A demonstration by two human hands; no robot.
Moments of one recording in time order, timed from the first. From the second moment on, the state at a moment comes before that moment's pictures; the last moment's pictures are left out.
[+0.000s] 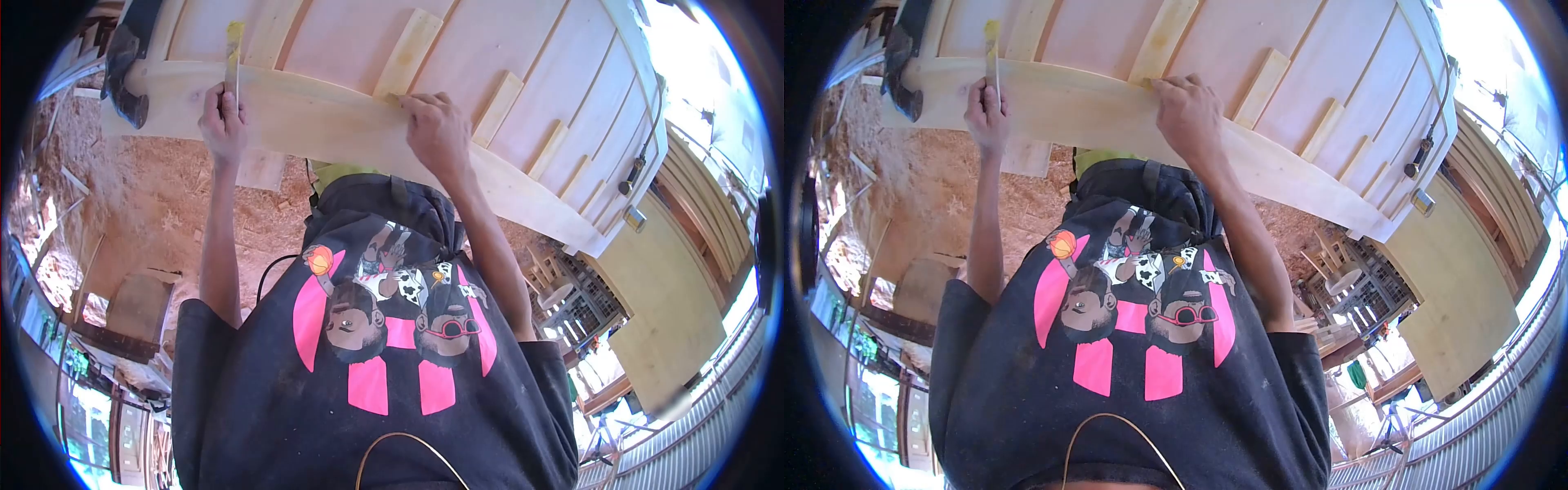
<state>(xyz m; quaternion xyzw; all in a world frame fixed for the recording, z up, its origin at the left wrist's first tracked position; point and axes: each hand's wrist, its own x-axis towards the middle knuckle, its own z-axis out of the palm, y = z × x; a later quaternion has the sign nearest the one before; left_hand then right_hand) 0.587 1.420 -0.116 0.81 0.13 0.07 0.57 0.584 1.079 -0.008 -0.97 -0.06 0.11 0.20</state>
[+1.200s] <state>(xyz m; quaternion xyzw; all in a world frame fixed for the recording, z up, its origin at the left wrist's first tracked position) 0.587 1.420 -0.112 0.81 0.13 0.06 0.57 0.678 0.993 -0.007 -0.79 -0.05 0.46 0.39</state>
